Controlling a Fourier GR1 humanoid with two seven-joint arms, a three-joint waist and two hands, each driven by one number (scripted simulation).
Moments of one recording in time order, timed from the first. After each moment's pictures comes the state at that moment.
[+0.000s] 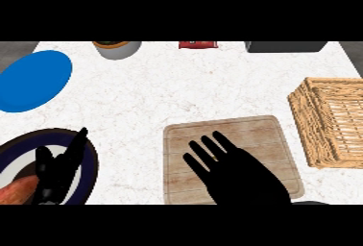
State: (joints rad) left arm 0.11 0.34 -0.15 -1.50 0.20 0.13 0.22; right arm -0.60 -0.48 0.81 -2.07 0.48 0.78 0.76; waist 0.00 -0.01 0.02
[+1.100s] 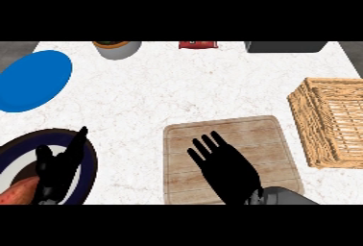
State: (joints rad) left arm 0.10 0.31 -0.12 -1.49 0.18 0.10 0.22; right arm -0.50 -0.44 0.91 -1.79 0.79 0.61 0.53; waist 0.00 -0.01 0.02
